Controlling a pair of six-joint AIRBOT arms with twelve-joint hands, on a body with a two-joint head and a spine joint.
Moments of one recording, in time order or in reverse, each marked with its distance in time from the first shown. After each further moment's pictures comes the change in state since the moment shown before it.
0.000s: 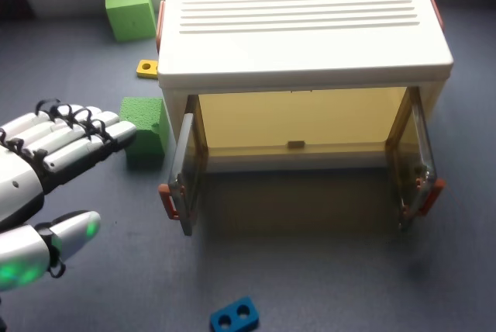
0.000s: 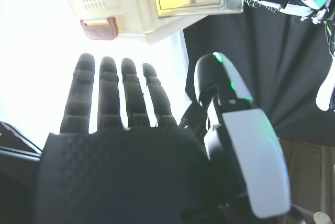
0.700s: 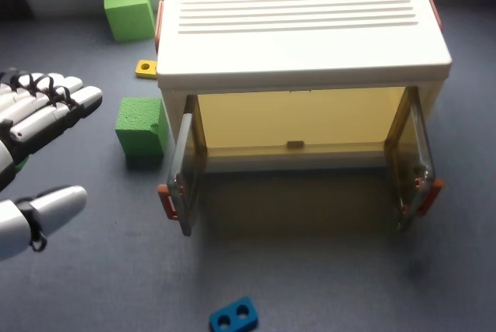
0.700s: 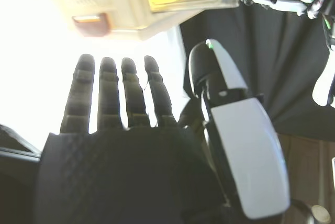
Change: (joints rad) left arm 0.029 0.021 -0.005 -0.122 -0.095 0.051; right arm 0.001 0.000 -0.006 0.003 0.009 0.003
